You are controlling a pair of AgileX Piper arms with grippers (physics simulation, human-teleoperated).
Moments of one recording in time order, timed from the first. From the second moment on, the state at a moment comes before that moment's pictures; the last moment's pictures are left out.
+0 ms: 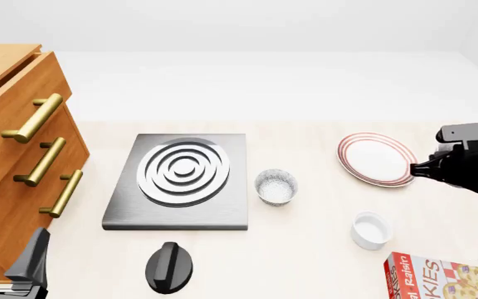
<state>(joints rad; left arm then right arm) 0.00 0.01 0.00 0.00 0.00 -0.22 1.34 -0.75 0.10 -0.24</state>
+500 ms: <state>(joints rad) 0.00 0.01 0.00 0.00 0.00 -0.10 1.38 -0.95 0.21 -0.28</state>
